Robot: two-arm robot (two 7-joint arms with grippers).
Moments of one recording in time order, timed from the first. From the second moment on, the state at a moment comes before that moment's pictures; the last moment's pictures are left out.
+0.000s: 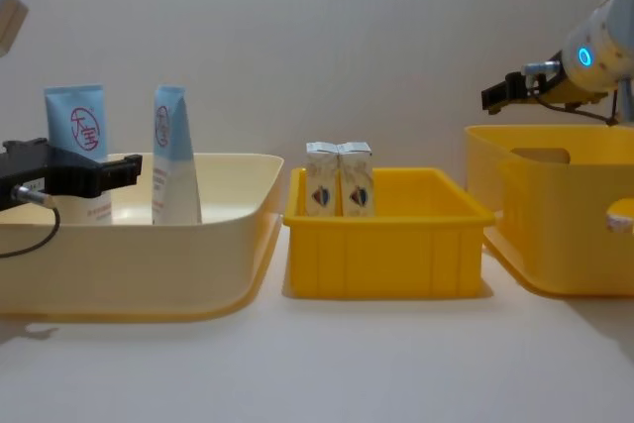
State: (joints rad) left arm -0.47 0.36 0.26 -1.22 -0.26 -0.01 -0.24; right arm 0.83 0.00 -0.15 -1.02 0.06 0.63 -0.10
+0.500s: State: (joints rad) left arm -0.48 0.36 0.26 -1.21 -0.25 -0.01 -0.24; right arm 0.83 0.00 -0.15 -1.02 0.06 0.63 -0.10
